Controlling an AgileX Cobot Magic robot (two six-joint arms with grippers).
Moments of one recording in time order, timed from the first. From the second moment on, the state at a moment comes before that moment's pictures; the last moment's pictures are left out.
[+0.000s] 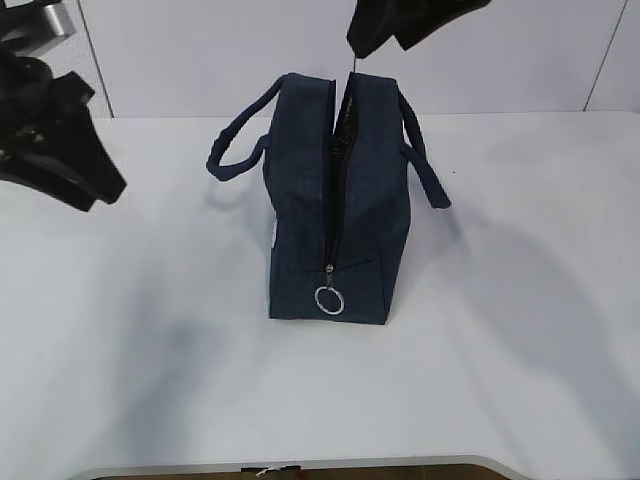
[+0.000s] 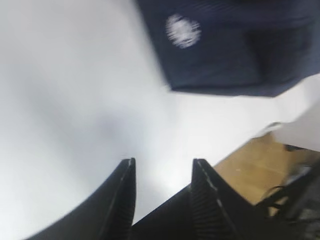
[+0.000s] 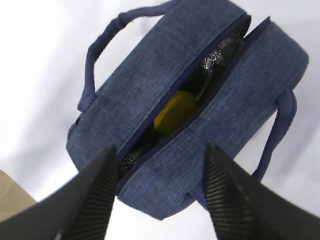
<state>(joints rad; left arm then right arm) -0.14 1.69 -1.37 -0.59 1.21 0.31 0.40 1.83 -1.99 0.24 1.25 -0.24</state>
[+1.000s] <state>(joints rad) -0.14 1.29 -1.37 -0.40 1.25 0.15 0.40 1.17 -1.15 0.31 0.81 -0.47</state>
